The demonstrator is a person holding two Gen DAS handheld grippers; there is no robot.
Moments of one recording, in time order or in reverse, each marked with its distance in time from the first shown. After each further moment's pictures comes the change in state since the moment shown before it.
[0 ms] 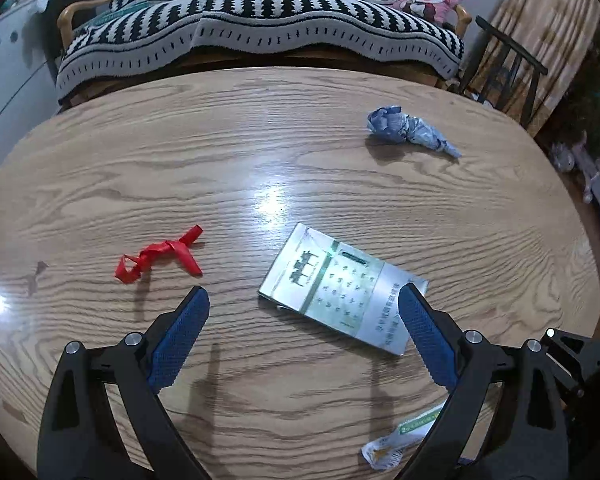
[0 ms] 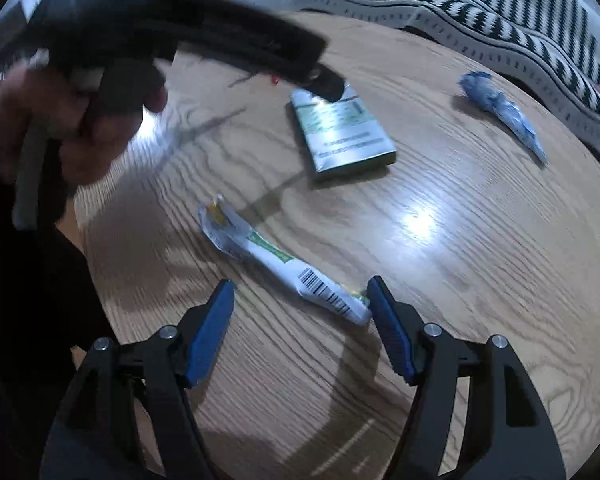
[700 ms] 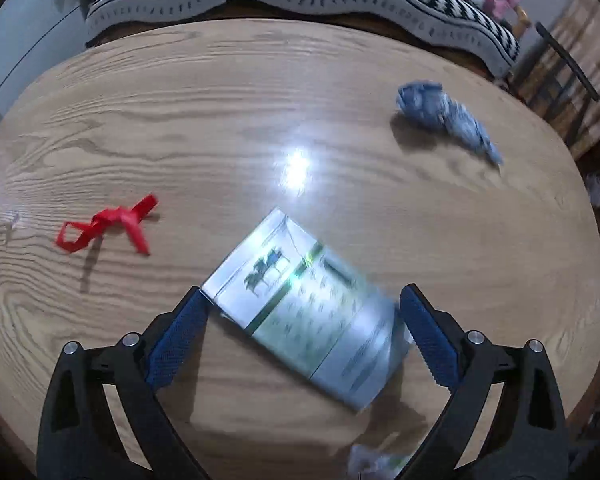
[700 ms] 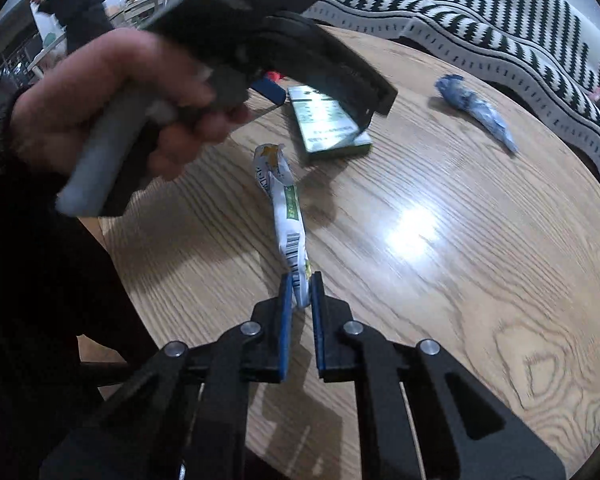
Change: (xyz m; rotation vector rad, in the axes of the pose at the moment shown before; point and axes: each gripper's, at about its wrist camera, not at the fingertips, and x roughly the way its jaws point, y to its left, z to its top) left arm 0.054 -0.018 0.022 -0.212 0.129 0.070; right arm -0.051 -0.008 -0.043 0.004 -0.055 -0.002
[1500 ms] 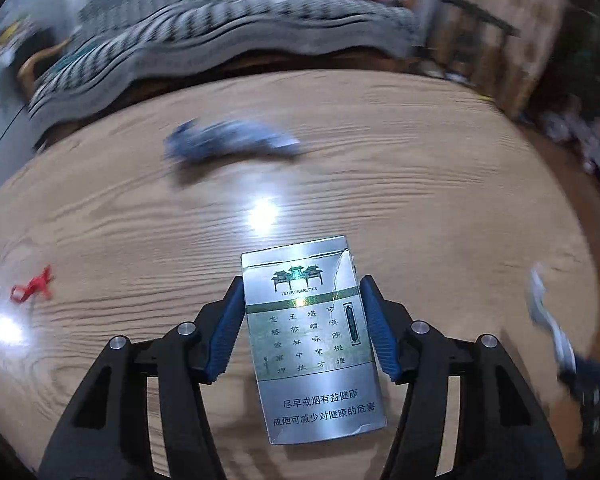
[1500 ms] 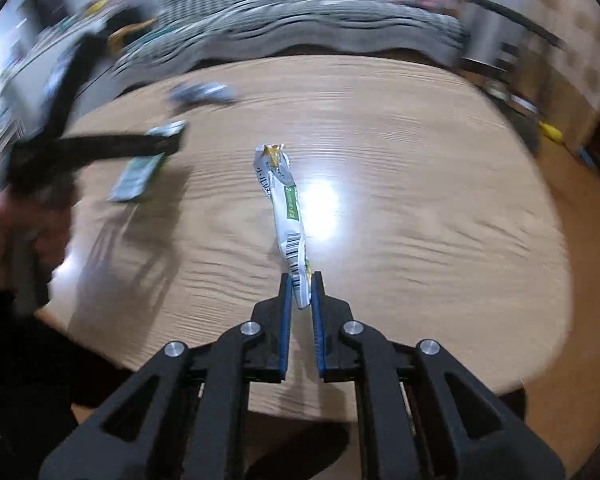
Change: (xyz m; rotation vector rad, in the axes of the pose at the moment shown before) left arm -0.040 -0.175 -0.058 0.355 -0.162 -0.077; right arm -0.133 -0.131 -0.142 0.587 -0.101 -0.329
